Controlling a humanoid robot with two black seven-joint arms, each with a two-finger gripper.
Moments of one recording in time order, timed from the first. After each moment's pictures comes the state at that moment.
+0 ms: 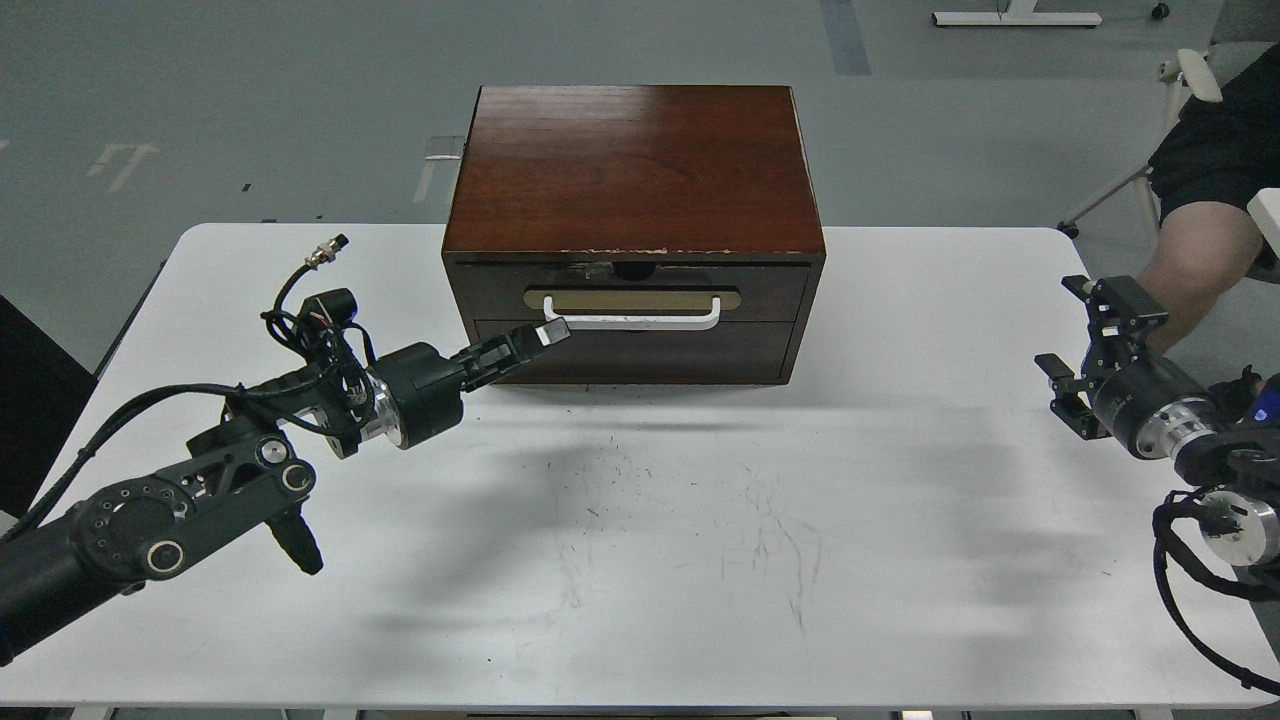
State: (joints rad) left arm -0.59 0.52 -0.54 -1.24 1.26 -0.17 -0.37; right arm 0.68 -0.76 0.13 0.98 0.00 0.05 0.49
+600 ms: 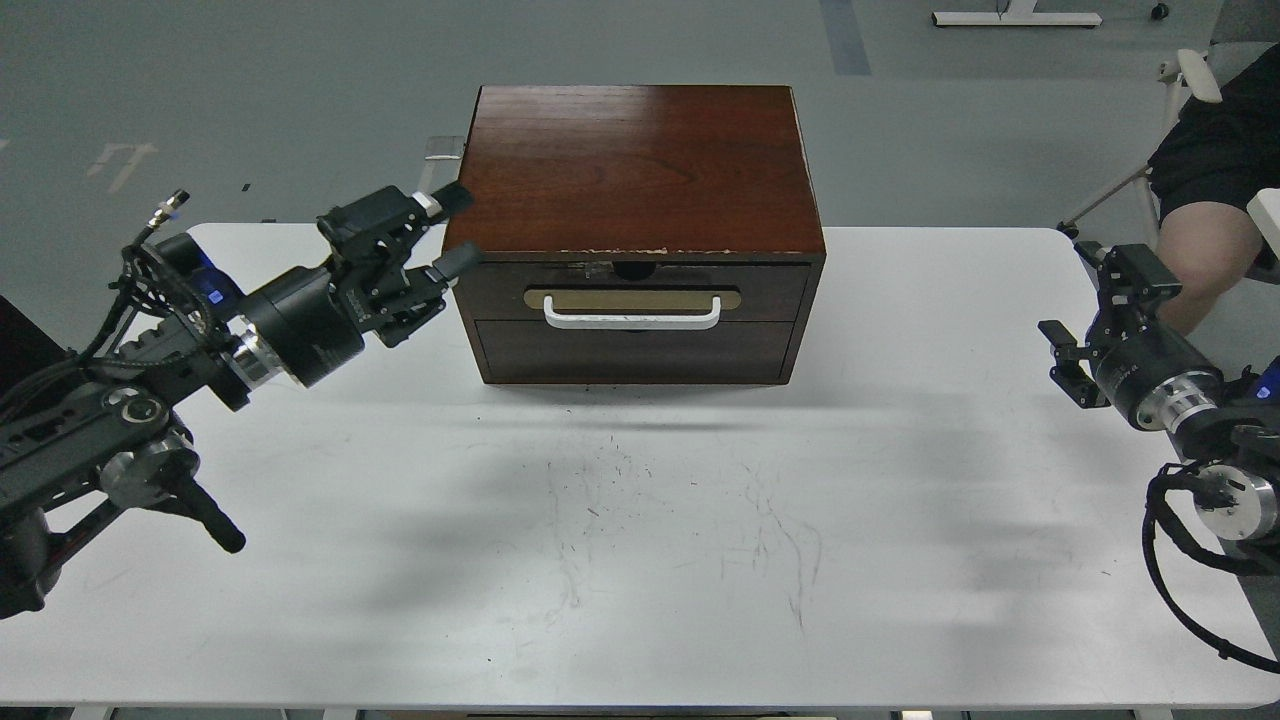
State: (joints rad) left arm -0.57 0.73 -0.64 -1.37 0.56 -0.26 -0.49; right arm 0.67 -0.74 0.24 0.98 0.00 0.04 0.49
